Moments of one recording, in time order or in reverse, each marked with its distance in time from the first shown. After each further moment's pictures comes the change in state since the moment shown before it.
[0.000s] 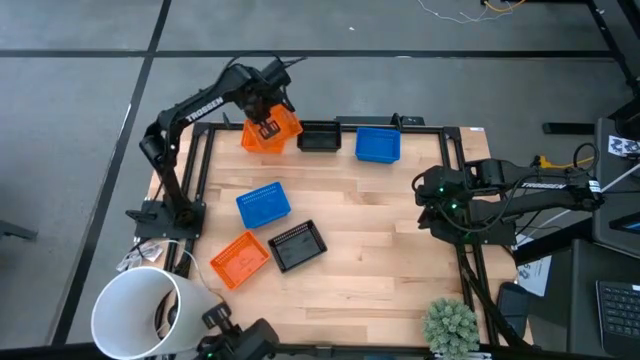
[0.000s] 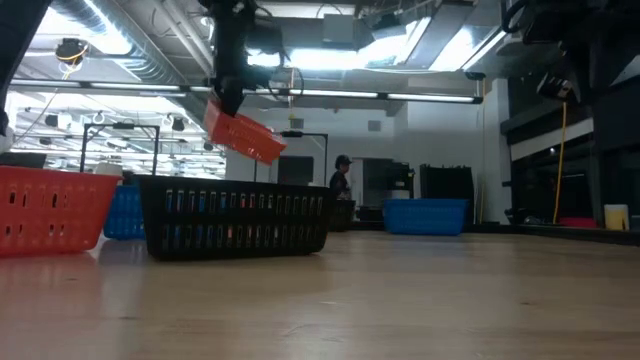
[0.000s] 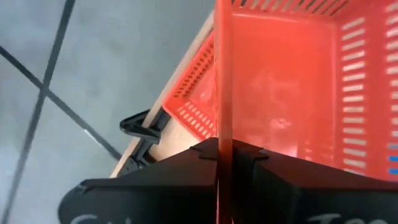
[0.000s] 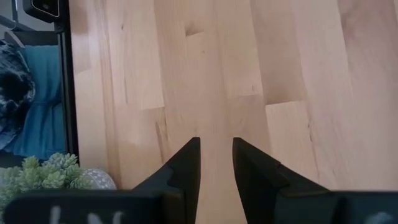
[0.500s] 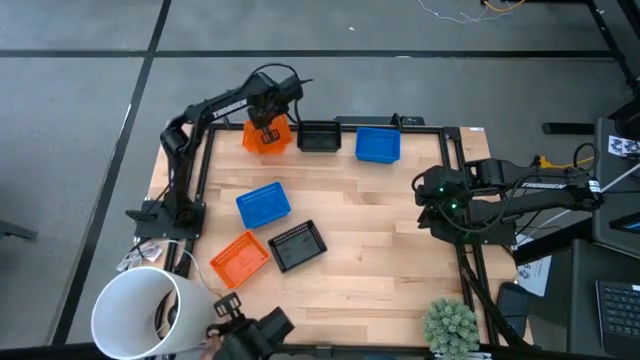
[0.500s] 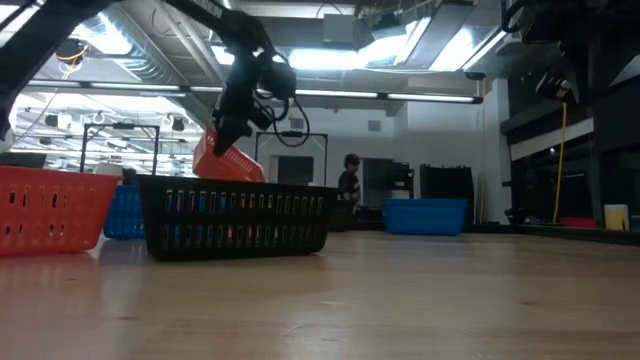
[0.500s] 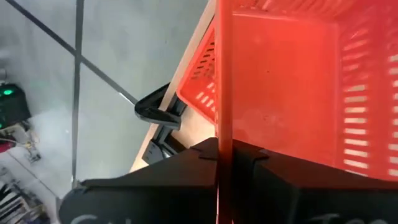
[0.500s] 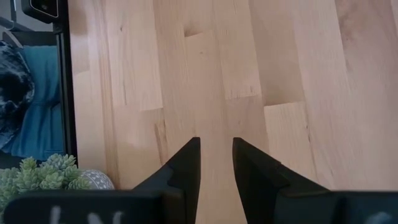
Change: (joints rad) left arm 0.003 0.185 -0.011 -0.028 -0.175 0.024; right arm 0.000 0.000 0.000 0.002 0.005 -0.002
